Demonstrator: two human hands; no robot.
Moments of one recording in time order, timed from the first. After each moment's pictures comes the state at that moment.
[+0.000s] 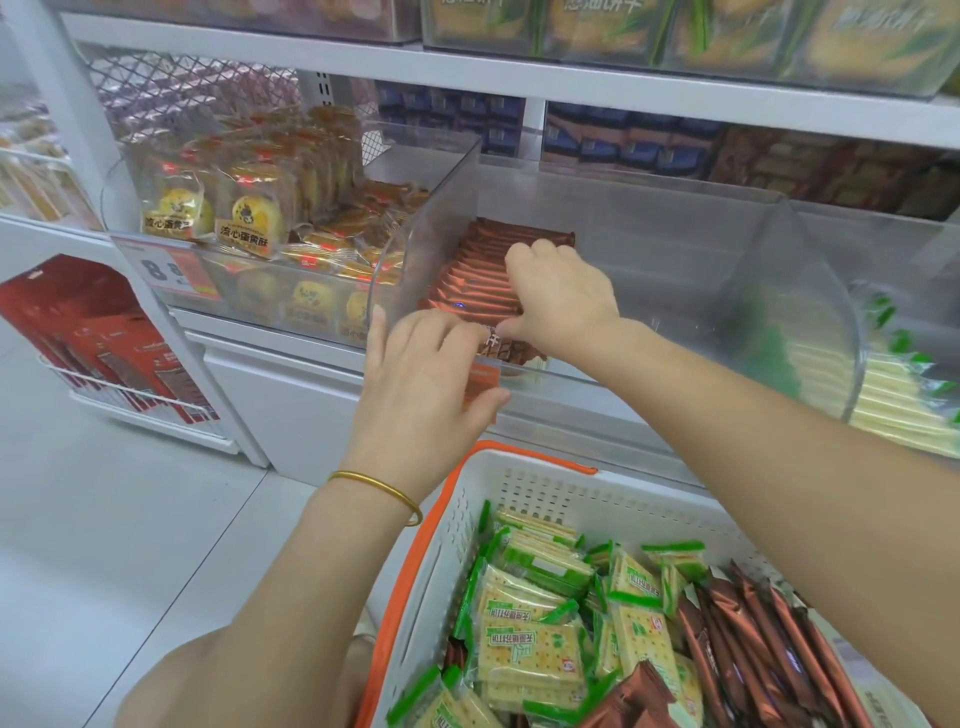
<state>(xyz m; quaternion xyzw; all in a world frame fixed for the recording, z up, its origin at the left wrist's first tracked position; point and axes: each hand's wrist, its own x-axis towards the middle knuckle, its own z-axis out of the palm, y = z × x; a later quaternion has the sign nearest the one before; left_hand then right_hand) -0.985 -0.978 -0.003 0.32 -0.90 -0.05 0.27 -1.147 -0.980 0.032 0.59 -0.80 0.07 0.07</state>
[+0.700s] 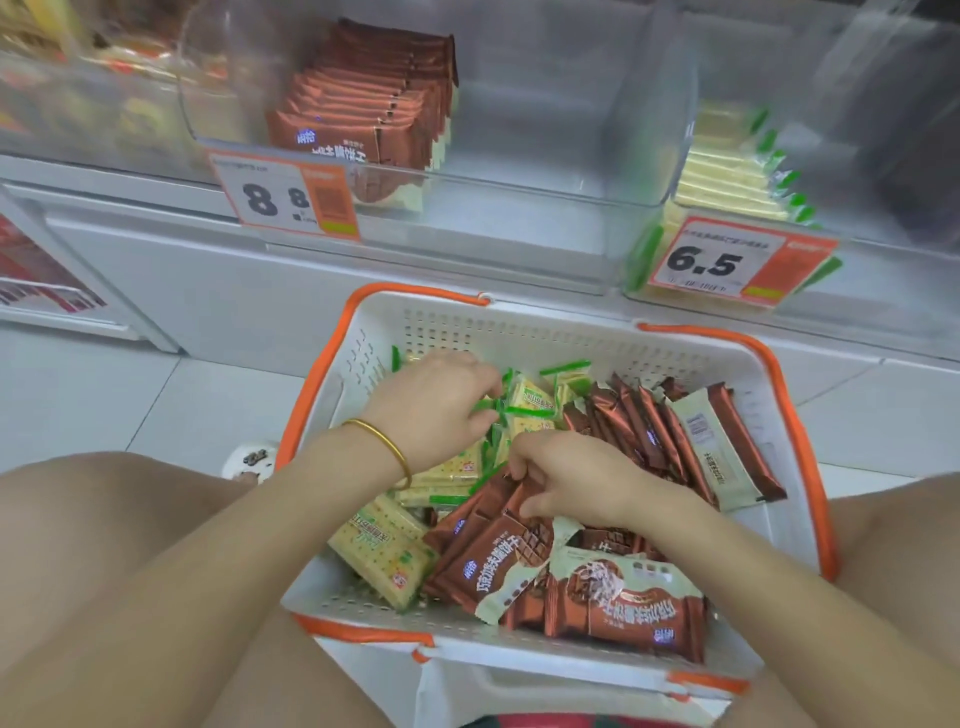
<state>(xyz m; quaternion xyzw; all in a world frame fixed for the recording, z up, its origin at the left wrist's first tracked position) -1.010 -0.860 -0.077 0.18 -0.97 -0.17 -0.03 -1.129 -0.724 -0.112 0.60 -0.74 0.01 -0.31</state>
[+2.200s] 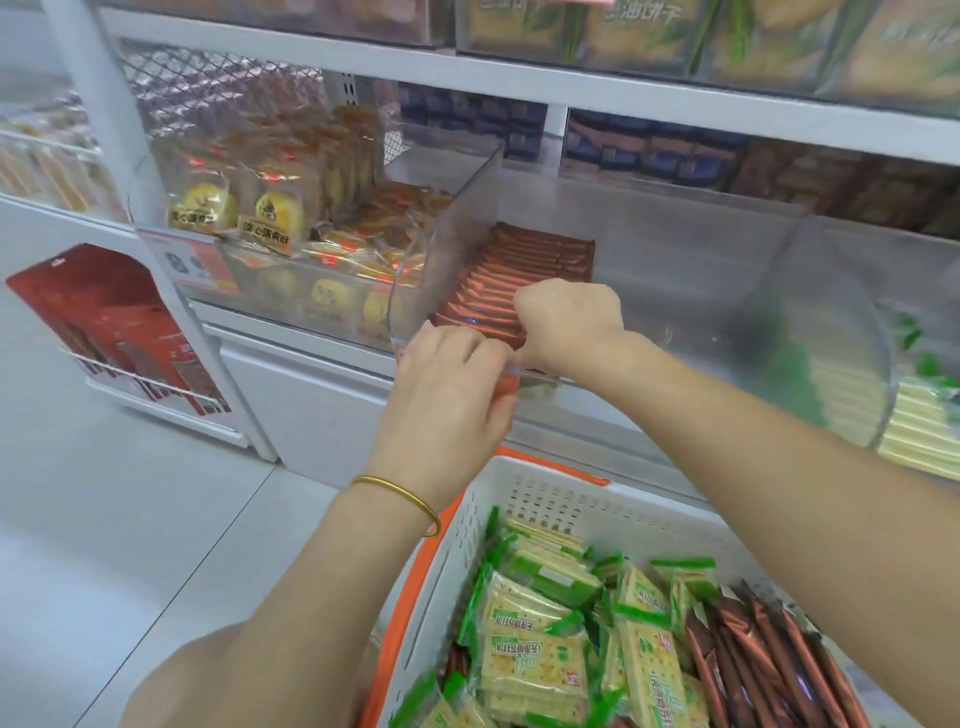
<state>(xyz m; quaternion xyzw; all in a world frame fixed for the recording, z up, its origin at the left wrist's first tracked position) -0.990 -0.984 -0.009 0.30 -0.91 -0.06 0.28 -1.141 -0.988 0.024 0.60 -0.80 -0.04 0.08</state>
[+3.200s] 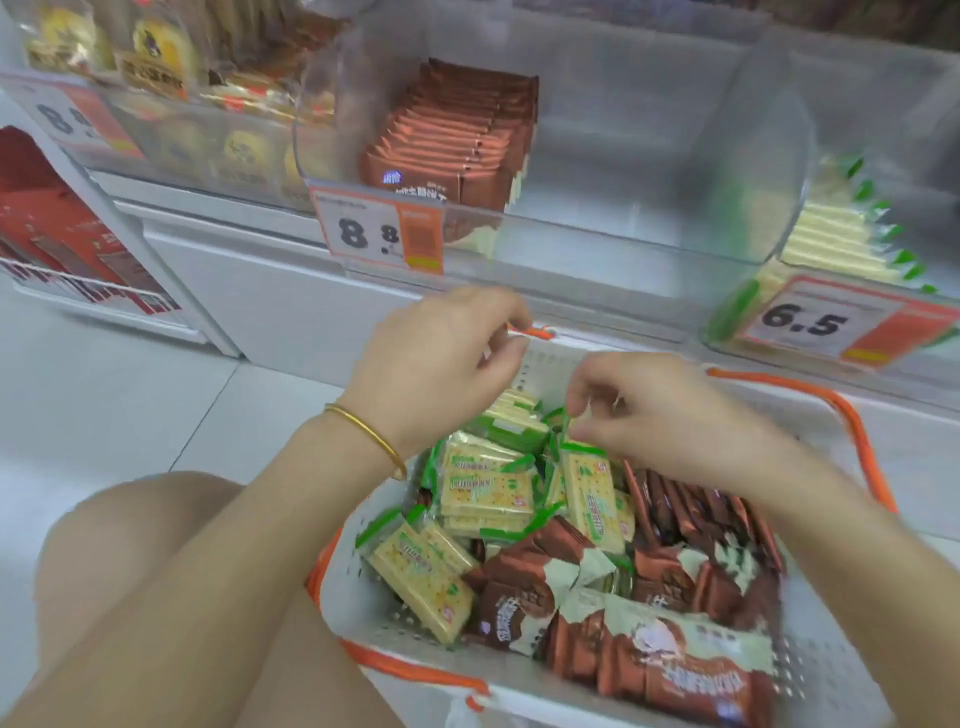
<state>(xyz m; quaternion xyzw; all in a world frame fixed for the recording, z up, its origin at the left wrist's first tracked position) -0.984 -0.901 -0.018 0.23 -0.93 -0.18 0.21 -1.130 -0.773 -0.009 0.57 -0.77 0.12 -0.25</state>
